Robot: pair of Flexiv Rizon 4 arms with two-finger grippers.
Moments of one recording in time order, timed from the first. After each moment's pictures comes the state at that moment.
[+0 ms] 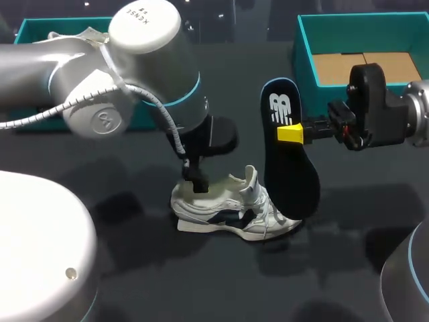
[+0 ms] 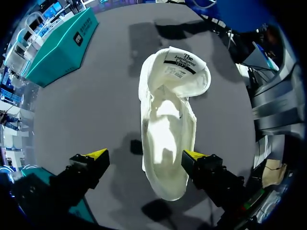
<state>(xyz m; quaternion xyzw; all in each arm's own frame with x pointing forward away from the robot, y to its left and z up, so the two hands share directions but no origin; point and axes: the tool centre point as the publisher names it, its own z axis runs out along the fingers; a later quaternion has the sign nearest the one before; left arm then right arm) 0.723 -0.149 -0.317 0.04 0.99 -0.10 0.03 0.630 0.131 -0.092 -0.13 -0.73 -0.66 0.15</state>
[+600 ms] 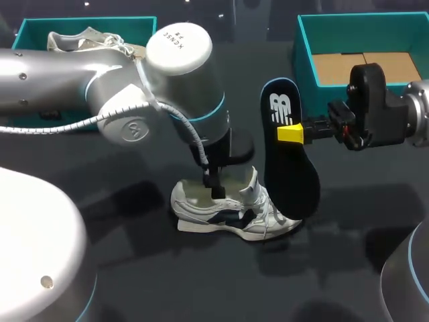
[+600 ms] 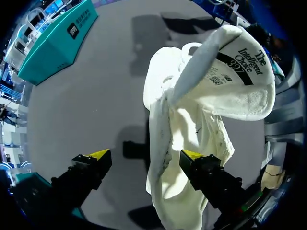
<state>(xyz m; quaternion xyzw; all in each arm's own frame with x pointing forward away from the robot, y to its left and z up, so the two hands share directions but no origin) 0.733 -0.181 -0.364 0.02 1.00 -0.09 0.03 0.630 0.131 -0.092 -0.13 -0.73 -0.66 0.15</state>
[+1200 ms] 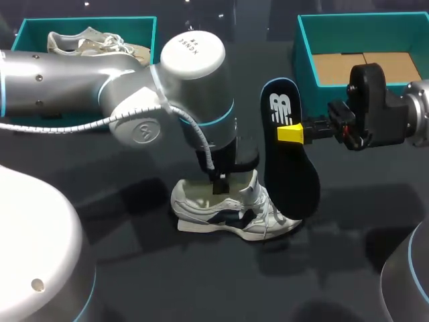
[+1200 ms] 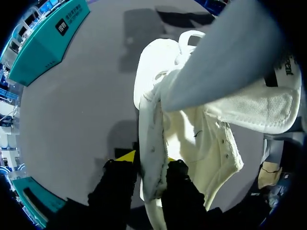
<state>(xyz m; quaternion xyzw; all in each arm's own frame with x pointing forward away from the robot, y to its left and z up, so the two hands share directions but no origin) 0.724 -0.187 -0.383 0.04 1.00 -0.07 0.00 0.630 0.131 -0.092 -0.13 -0.73 -0.66 0.15</state>
